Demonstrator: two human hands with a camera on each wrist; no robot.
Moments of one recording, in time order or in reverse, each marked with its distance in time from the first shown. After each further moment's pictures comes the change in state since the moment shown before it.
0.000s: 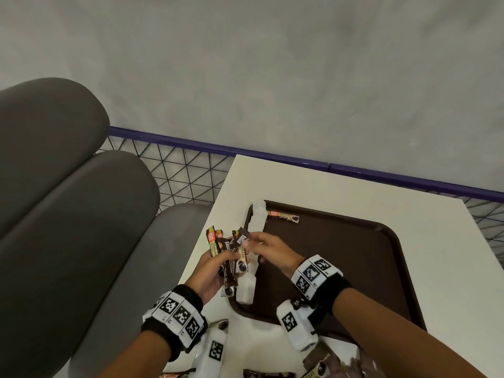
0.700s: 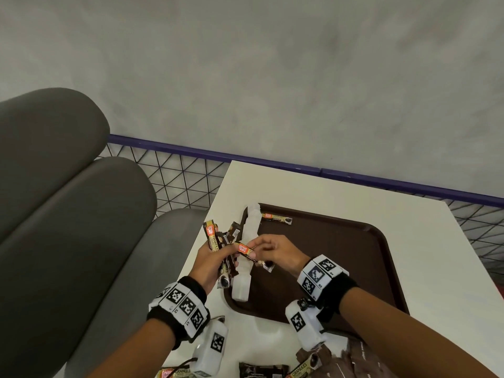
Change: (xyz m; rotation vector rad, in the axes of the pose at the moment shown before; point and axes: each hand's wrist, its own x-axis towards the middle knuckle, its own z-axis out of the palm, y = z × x) left_hand -0.002 0.004 0.012 0.050 0.138 0.139; right_hand -0.027 -0.001 -0.017 0.053 -0.023 -0.089
